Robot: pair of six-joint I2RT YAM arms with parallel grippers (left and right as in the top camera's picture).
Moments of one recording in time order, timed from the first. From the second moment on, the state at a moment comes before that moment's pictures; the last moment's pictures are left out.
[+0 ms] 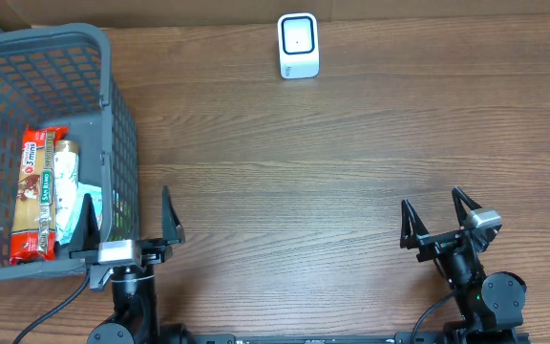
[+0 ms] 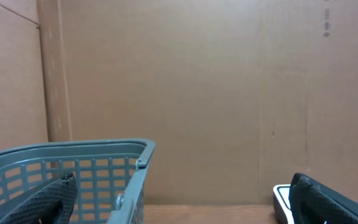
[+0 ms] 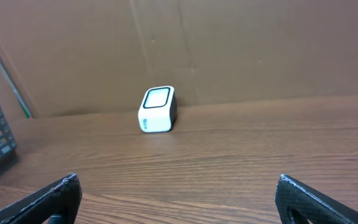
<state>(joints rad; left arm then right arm) 0.09 0.00 0.21 0.10 0.02 0.02 0.11 0.01 0.02 -0.01 -0.19 0.21</state>
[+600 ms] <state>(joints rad) 0.09 0.00 0.34 -0.19 0.15 0.03 0.11 0.01 0.15 -0.14 -0.24 0.23</state>
